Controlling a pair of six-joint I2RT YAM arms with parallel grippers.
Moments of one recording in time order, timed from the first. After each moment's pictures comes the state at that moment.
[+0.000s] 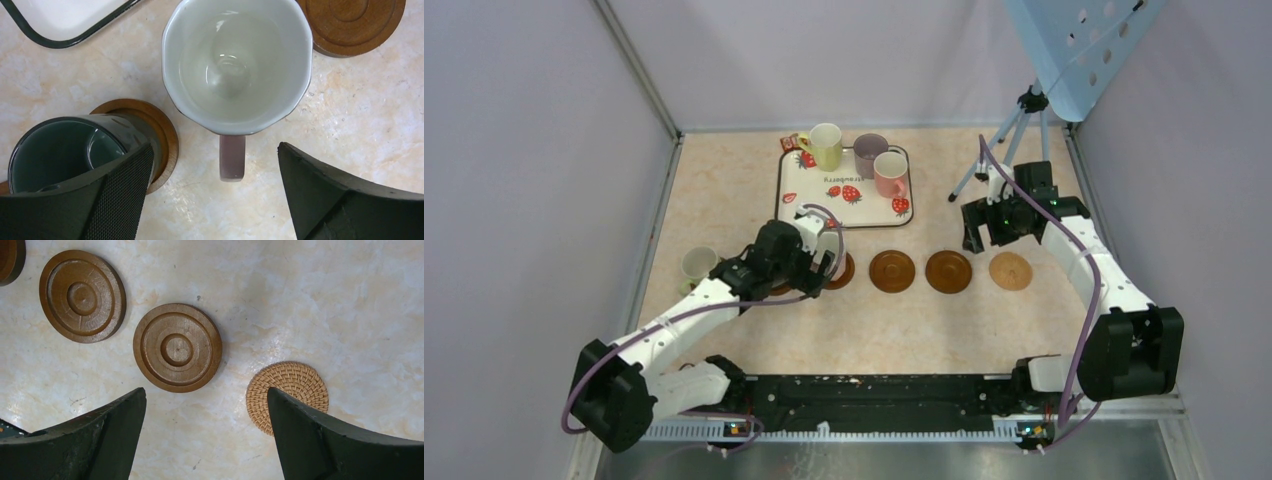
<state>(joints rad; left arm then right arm) -0.59 1.09 0.71 -0.35 -0.01 -0.03 0.11 1.32 1.07 -0.72 -0.29 -0.22</state>
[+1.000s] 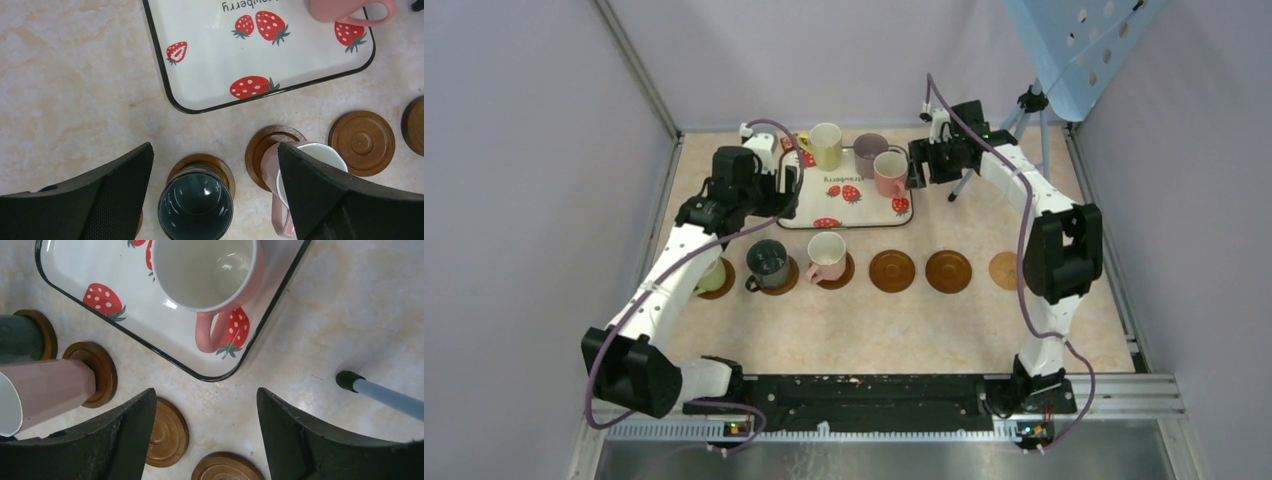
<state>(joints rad) -0.28 1.28 1.20 -0.53 0.00 -0.08 0.29 1.91 1.68 -0.65 -0.37 0.01</state>
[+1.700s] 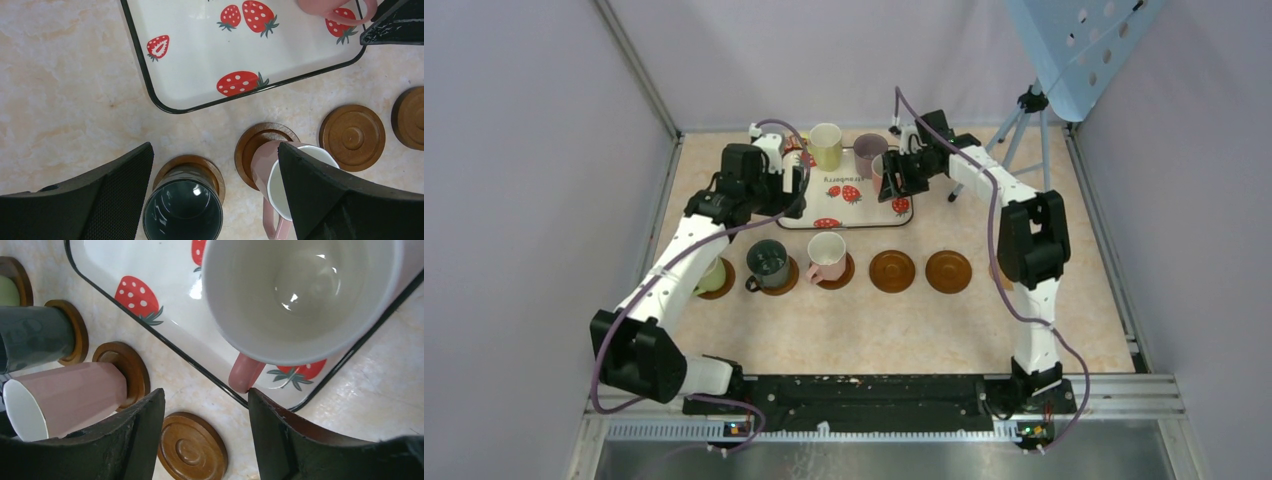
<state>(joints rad) -0.28 1.34 1.22 -0.52 0.06 -0.10 0.38 2.12 1.83 -0.66 -0.47 0.10</state>
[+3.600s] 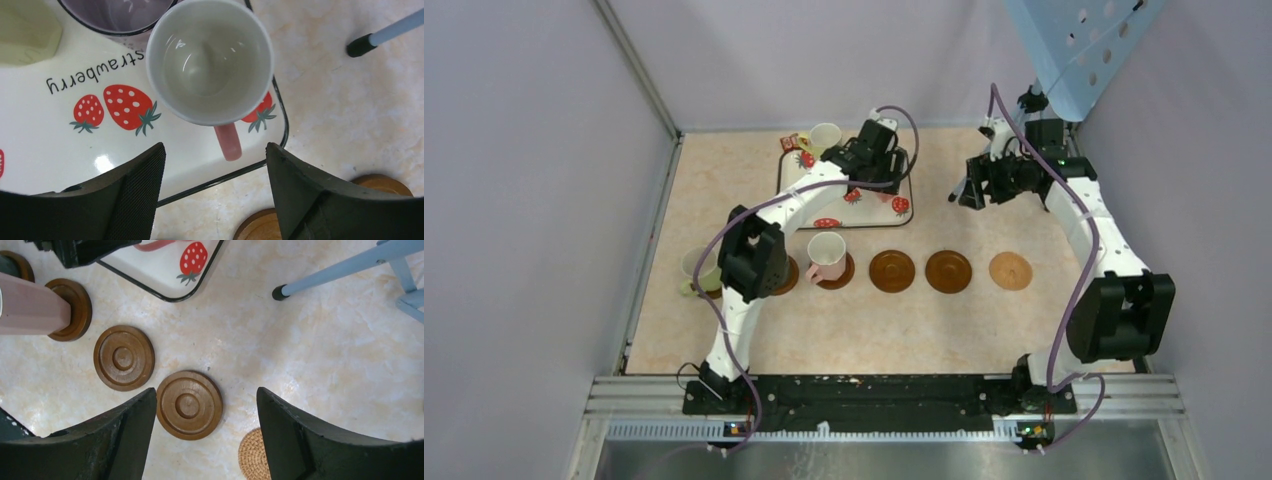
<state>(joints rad) -0.63 2.17 1.98 -0.56 -0.11 -0.28 0.06 1.52 1.39 -0.73 -0.49 -0.23</state>
